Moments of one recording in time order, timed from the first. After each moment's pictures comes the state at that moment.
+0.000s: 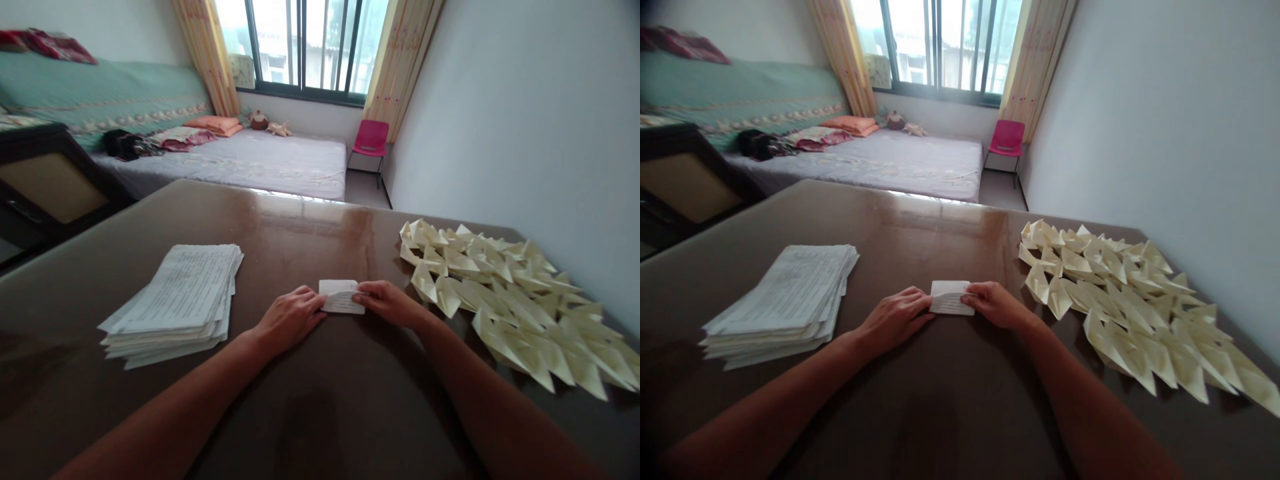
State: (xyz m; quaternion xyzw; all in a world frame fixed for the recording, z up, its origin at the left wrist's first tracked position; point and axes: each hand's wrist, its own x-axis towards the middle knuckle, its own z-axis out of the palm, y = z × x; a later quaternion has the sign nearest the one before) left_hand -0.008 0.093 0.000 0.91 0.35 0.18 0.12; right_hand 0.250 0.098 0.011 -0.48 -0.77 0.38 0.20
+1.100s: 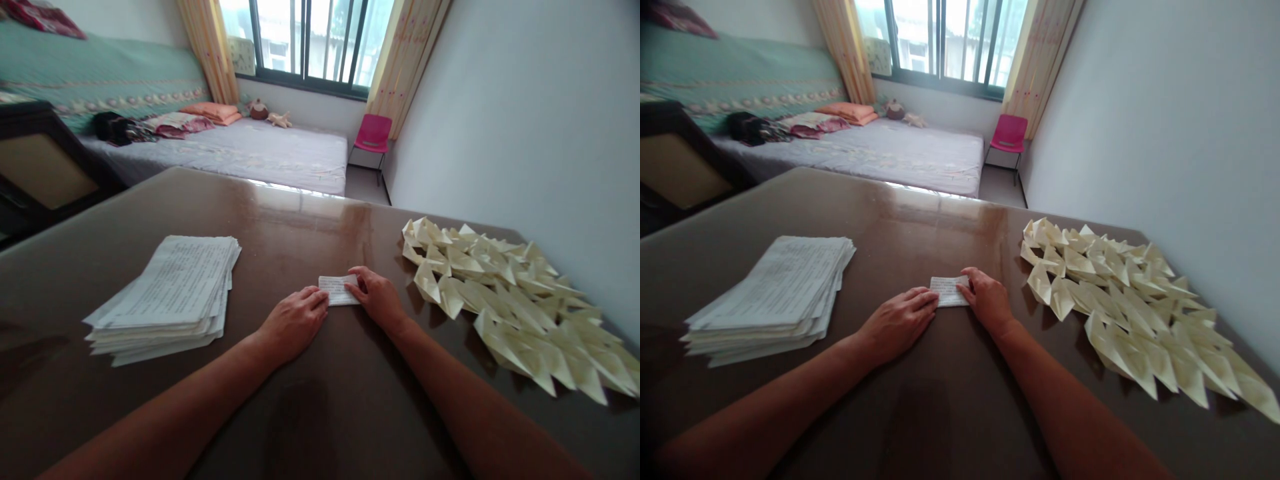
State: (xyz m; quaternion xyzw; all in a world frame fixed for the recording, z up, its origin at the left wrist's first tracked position) left_hand 0.002 0.083 -0.010 0.93 0.32 0.17 -0.02; right_hand 0.226 0.109 -0.032 -0.60 -0.75 0.09 0.25
